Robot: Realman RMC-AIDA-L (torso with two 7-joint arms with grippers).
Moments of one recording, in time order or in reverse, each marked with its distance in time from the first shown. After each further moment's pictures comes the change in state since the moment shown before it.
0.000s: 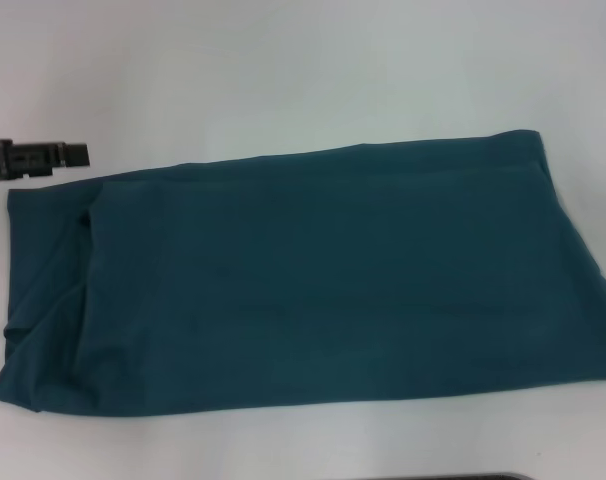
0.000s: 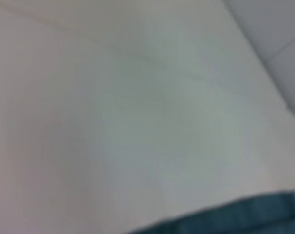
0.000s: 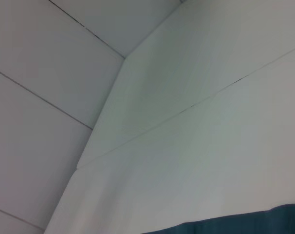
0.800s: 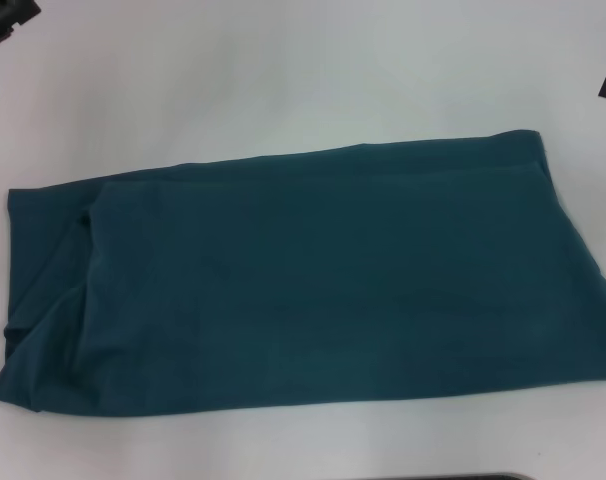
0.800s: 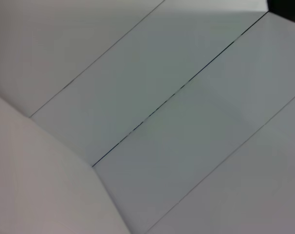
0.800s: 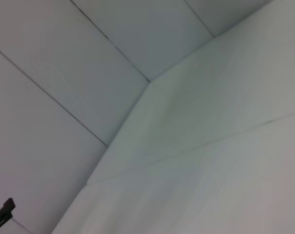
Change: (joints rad) left arm 0.064 -0.002 -0.110 0.308 -0.603 0.030 0.280; right arm 0.013 0.027 -0.001 0.005 0.099 0.014 -0.170
